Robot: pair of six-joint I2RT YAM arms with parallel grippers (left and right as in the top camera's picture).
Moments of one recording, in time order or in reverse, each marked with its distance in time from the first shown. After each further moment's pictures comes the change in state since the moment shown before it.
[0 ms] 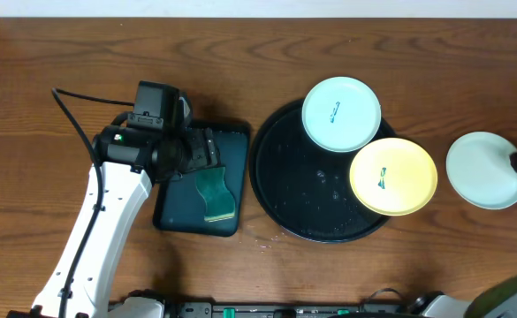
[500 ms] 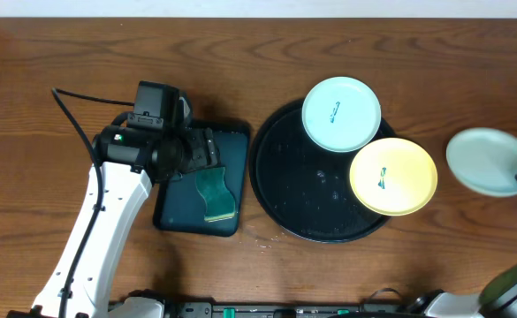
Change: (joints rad) left arm 0.000 0.000 0.000 0.000 0.000 0.000; right arm 0.008 0.082 0.000 -0.012 0.329 0.080
